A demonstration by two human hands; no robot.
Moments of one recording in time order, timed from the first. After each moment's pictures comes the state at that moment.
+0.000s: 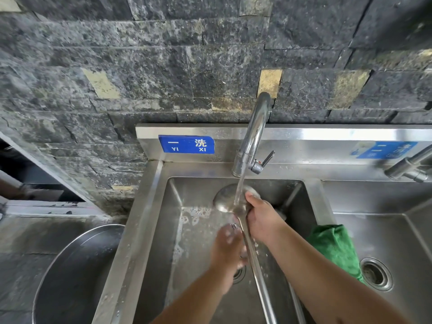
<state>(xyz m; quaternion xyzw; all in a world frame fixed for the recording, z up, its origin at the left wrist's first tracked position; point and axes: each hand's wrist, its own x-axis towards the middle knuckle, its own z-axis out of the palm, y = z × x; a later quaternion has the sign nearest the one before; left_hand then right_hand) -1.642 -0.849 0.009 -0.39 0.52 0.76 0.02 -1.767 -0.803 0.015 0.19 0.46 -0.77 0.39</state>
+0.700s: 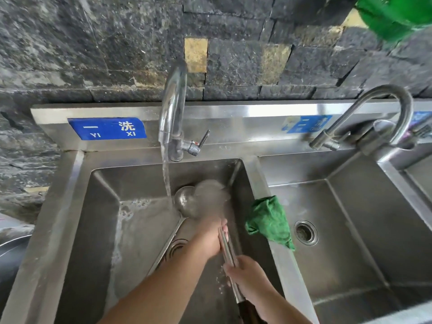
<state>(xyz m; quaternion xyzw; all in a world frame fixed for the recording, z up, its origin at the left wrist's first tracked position) -1.725 -0.766 -0.081 -0.39 0.40 0.82 0.12 -1.660 -0.636 -0.044 0.11 0.84 -0.39 0.37</state>
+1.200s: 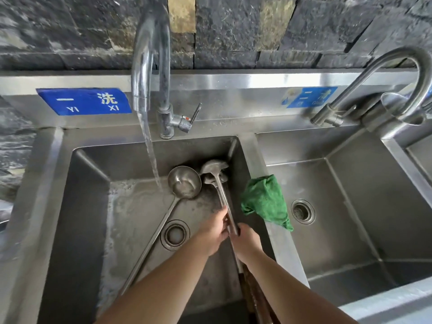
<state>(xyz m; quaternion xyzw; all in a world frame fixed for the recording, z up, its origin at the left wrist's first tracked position) -1.712 -0.733 -0.146 -0.37 0.39 0.81 0.24 -1.701 -0.630 -0.095 0.13 0.90 -0.28 0.32</state>
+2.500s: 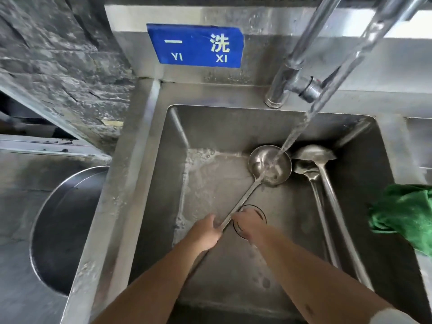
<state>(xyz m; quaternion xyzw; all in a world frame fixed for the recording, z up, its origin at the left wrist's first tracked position) -1.596 -0.953 -0.237 -0.35 0.78 0.40 0.31 -1.696 -0.842 -0.233 0.05 0.82 -0.30 0.50</state>
